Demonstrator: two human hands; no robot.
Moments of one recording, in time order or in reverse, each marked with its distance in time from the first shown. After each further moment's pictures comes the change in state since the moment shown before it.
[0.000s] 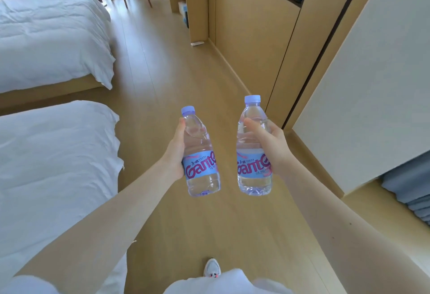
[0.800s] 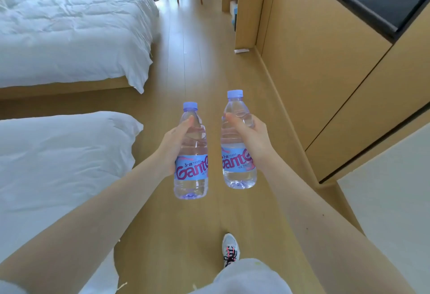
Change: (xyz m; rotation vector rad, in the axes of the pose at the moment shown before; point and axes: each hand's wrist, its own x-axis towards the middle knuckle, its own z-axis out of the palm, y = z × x) left_hand 0.248 0.179 -0.010 0.110 0.199 0.087; right_hand 0.344 -0.079 0.102 0.003 -0.264 -0.033
